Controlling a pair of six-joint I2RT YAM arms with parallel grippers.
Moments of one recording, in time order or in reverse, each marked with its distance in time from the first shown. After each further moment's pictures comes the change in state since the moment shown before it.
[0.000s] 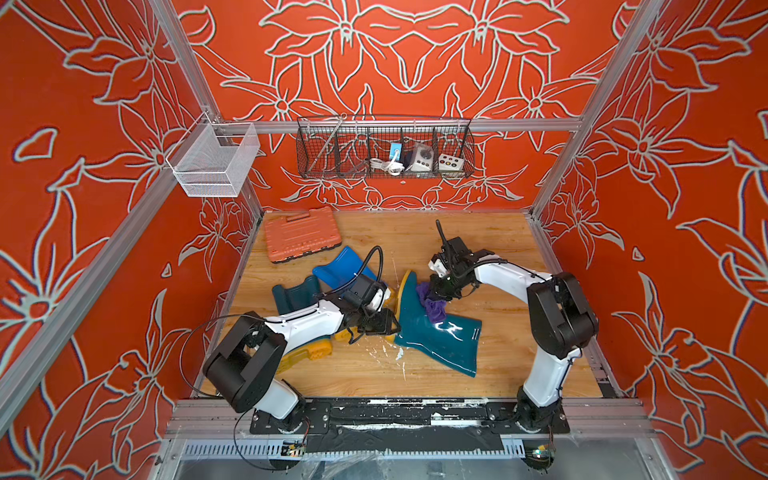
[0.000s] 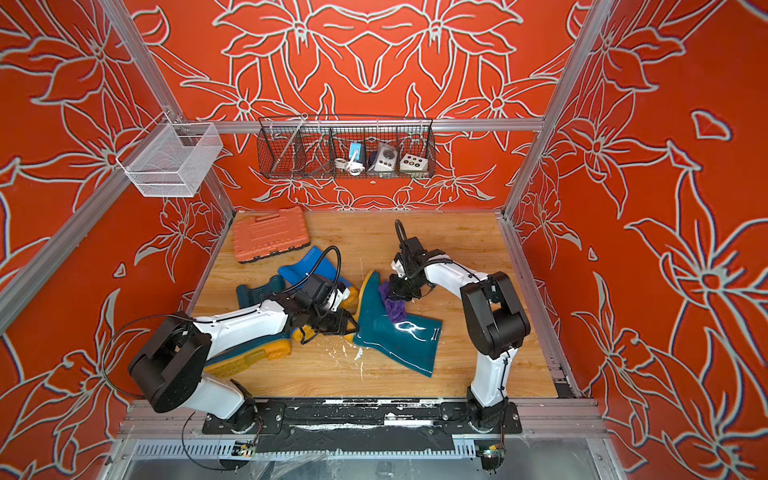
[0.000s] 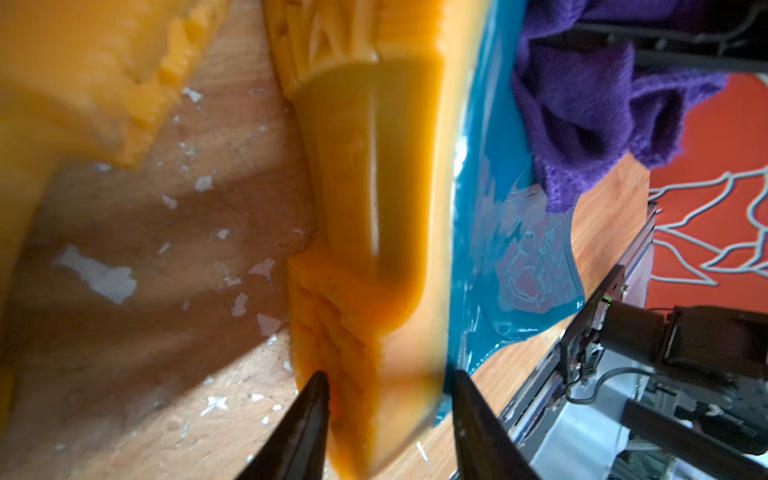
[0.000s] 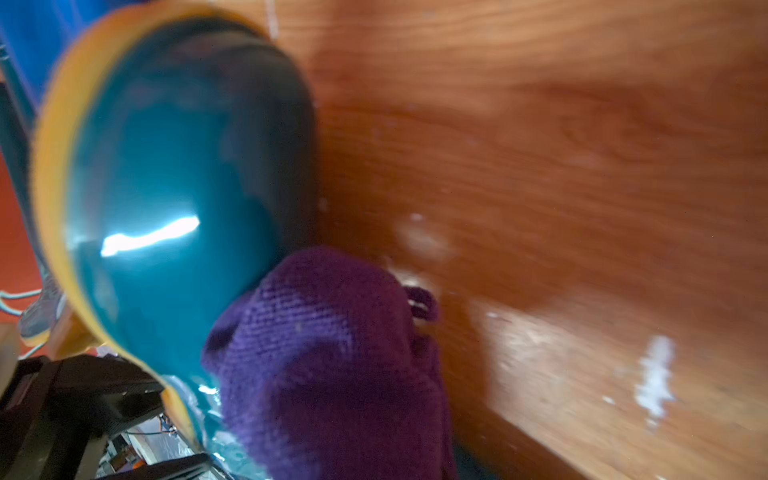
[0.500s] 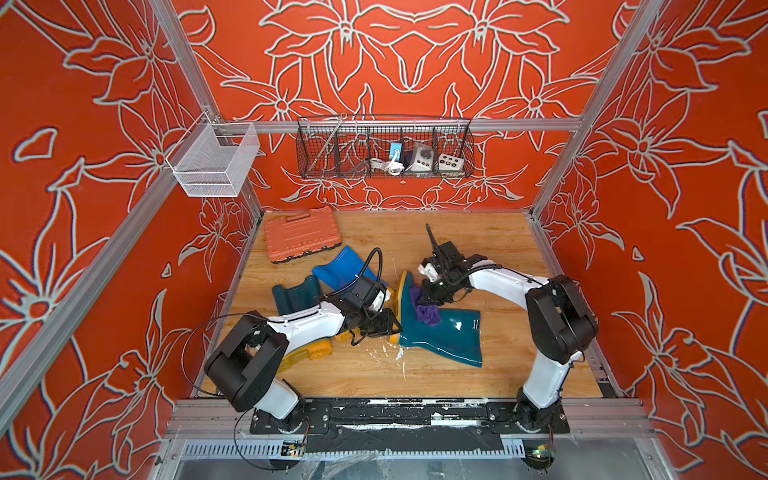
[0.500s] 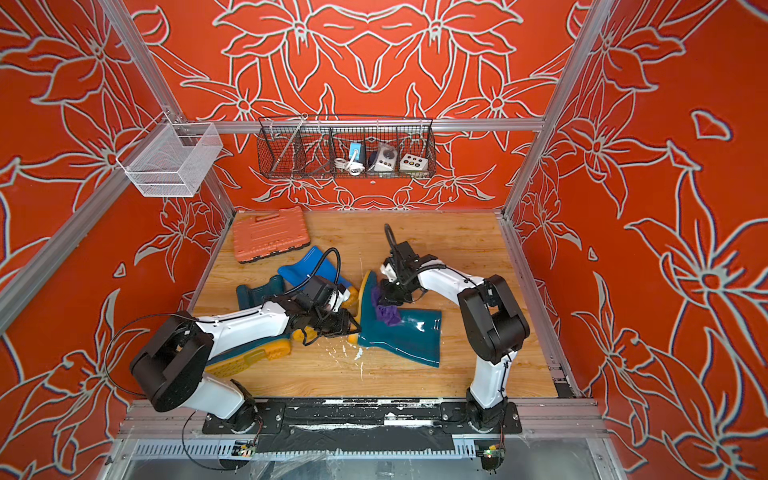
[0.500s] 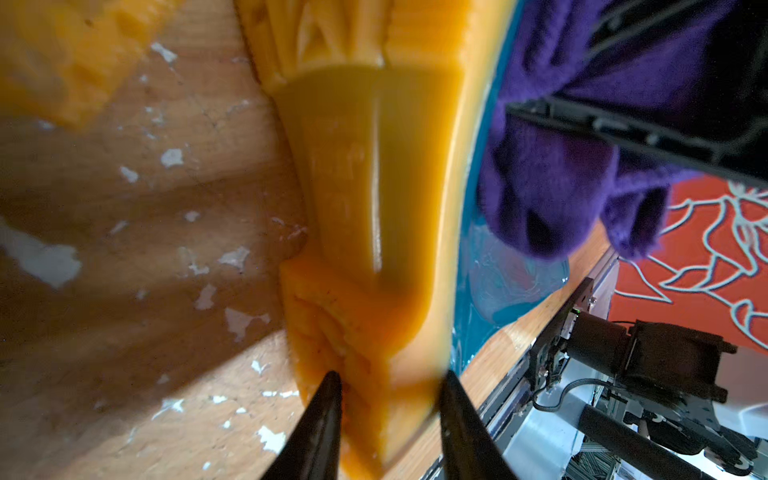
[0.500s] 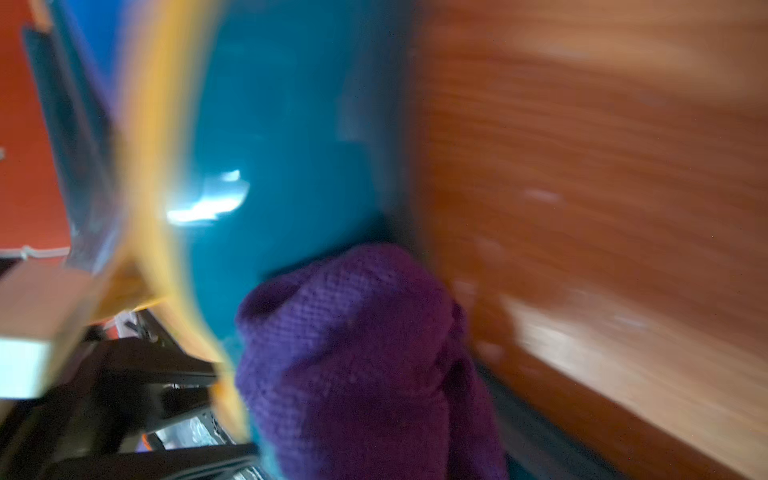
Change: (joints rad) left arm -0.013 0.010 -0.016 0.048 0.024 -0.124; right arm -0.002 -0.037 -0.090 0.072 -0.043 0.026
